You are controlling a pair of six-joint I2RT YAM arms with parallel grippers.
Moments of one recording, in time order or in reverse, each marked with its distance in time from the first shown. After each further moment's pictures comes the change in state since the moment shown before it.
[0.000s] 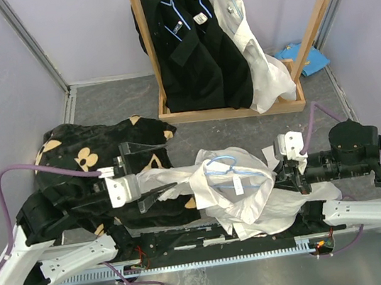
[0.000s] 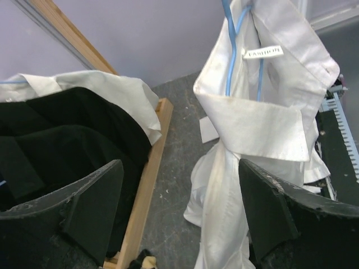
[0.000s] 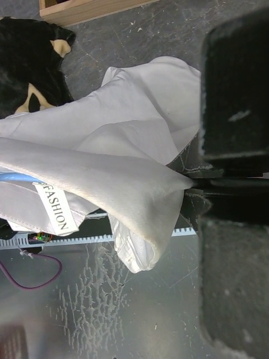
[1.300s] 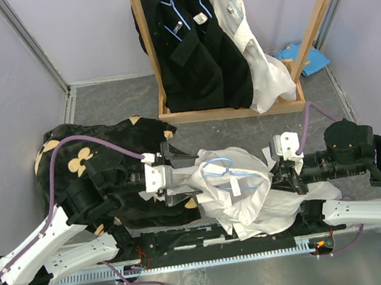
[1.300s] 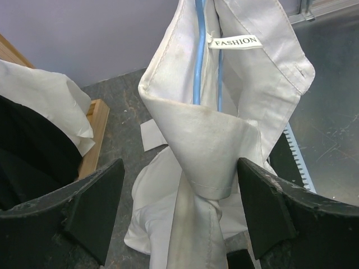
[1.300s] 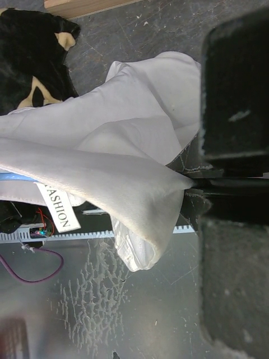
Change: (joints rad) left arm 0.001 0.072 -0.203 0.237 0.175 -0.146; right arm 0.000 0.015 -0.010 0.021 -0.024 0.000
